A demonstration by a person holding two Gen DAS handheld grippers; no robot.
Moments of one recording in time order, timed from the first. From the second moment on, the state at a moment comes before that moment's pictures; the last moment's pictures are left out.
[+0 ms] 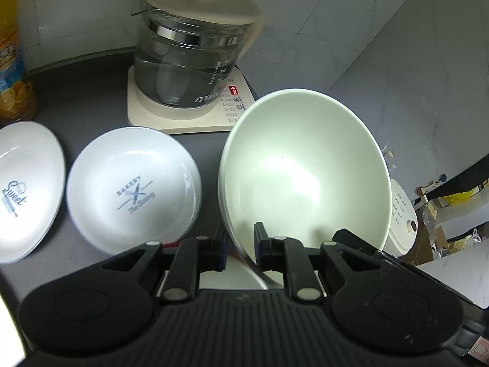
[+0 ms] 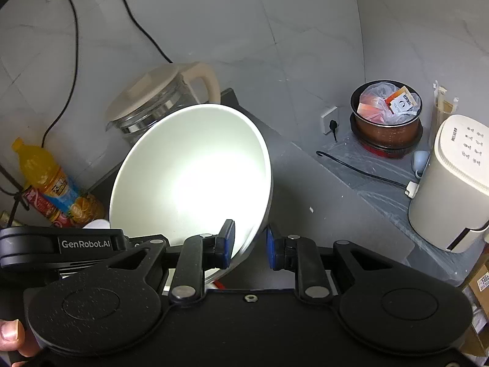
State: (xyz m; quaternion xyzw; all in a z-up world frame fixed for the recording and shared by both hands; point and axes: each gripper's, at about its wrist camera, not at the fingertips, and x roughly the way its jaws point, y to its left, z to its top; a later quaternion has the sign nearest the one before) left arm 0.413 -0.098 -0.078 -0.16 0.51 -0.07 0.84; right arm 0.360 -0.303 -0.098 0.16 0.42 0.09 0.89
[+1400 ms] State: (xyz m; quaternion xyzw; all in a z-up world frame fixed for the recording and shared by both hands) left arm 0.324 -0.025 -0.110 -0.17 0.56 -0.06 0.81; right arm 0.285 -0.242 -0.131 0.13 0.50 0.10 0.85
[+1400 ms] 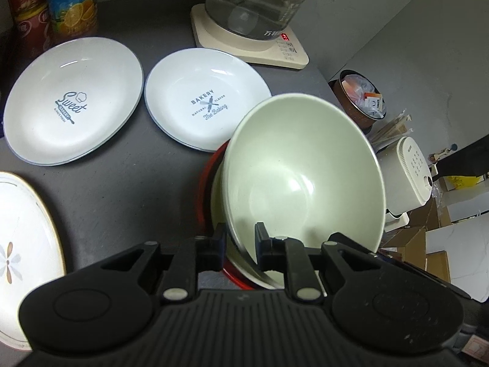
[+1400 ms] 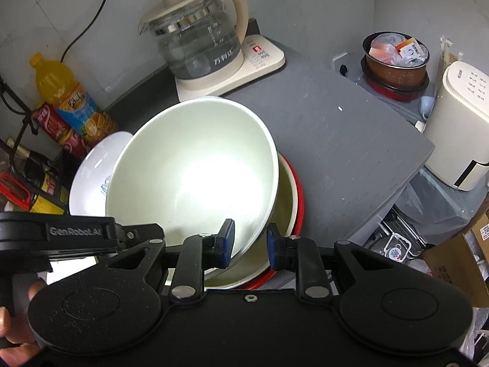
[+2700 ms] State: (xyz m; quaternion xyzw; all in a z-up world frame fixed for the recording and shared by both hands) left arm 0.262 0.073 -0.101 -0.21 0.54 0.00 0.81; right arm 0.269 -0.232 -0.120 0.09 0.51 0.07 0.85
